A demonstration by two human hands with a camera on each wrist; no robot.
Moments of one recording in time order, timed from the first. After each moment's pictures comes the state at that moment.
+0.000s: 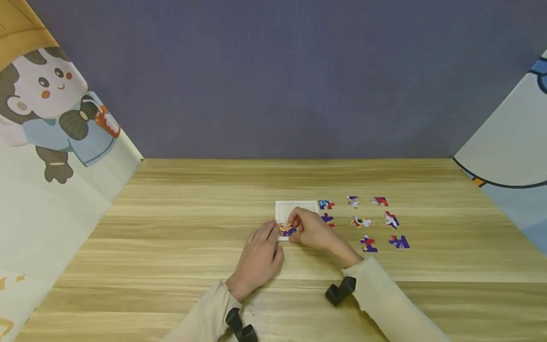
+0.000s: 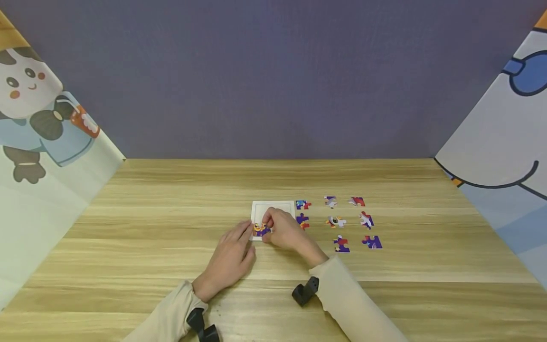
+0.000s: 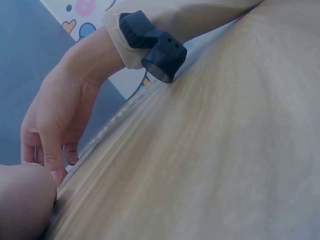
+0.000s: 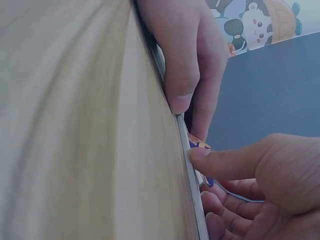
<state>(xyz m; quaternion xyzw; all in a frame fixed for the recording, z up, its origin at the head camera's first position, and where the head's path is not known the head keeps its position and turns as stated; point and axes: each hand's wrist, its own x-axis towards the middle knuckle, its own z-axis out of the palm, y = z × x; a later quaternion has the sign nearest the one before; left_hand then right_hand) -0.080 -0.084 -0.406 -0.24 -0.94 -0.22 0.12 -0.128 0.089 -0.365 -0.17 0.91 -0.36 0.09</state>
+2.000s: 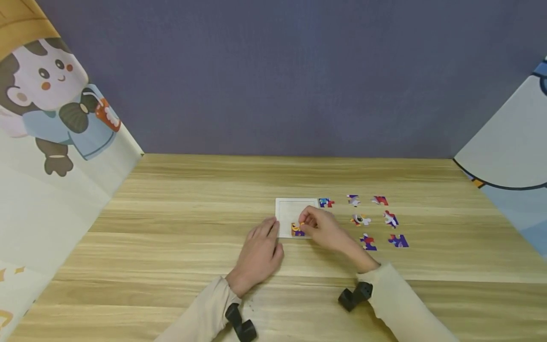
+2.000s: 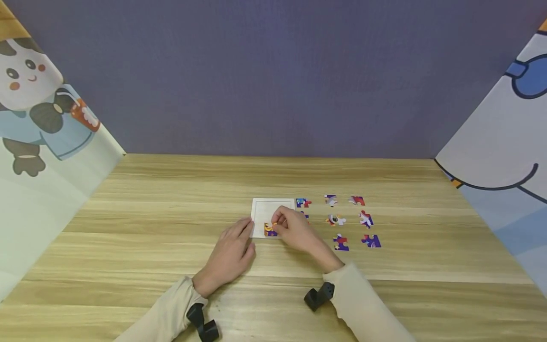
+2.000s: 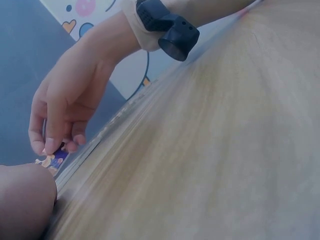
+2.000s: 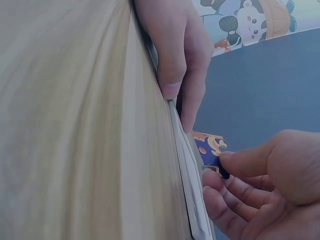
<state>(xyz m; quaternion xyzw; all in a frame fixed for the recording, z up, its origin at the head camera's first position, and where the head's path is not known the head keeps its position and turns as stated) -0.081 -0.084 -0.404 -0.24 -0.94 -0.22 0.11 -0.115 0.114 -0.363 -0.20 0.89 -0.41 0.03</state>
